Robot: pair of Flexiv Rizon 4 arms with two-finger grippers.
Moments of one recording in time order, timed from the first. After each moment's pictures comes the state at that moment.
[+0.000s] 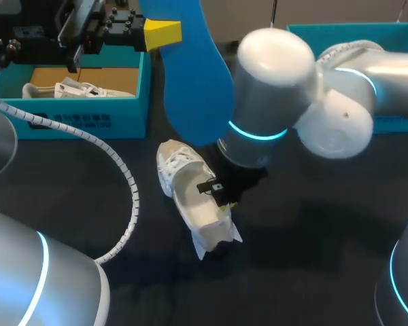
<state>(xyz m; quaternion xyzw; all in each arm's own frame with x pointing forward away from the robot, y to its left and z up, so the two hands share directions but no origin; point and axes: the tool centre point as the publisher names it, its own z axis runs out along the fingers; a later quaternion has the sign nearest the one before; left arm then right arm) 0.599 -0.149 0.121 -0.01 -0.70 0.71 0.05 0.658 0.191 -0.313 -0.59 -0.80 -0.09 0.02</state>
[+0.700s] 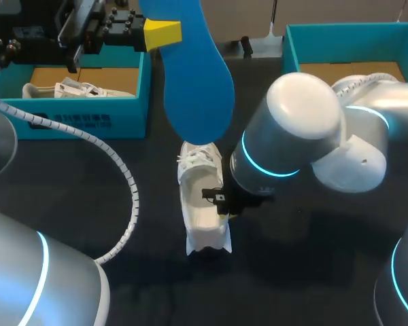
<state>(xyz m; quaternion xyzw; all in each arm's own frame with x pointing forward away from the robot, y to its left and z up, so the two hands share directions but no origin) 0.599 -0.149 0.121 -0.01 -0.70 0.71 0.05 0.657 0.192 -0.342 -0.68 -0.72 -0.15 0.03</state>
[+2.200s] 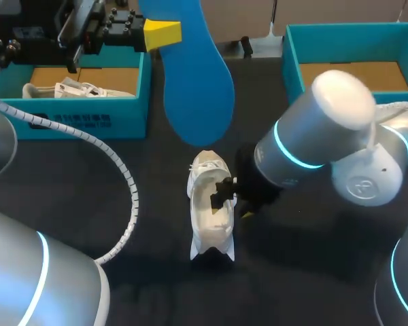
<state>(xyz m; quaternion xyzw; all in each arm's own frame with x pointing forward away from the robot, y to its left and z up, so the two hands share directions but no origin) 0.599 -0.148 0.121 -0.01 -0.70 0.71 0.05 0.670 0.184 -0.345 -0.65 -0.73 -0.19 0.10</state>
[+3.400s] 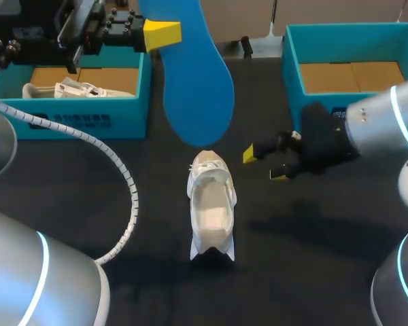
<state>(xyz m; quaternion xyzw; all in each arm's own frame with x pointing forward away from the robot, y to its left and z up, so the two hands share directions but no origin) 0.599 -0.148 0.121 -0.01 -0.70 0.71 0.05 0.703 0.125 -0.245 -0.63 -0.65 -0.37 0.21</state>
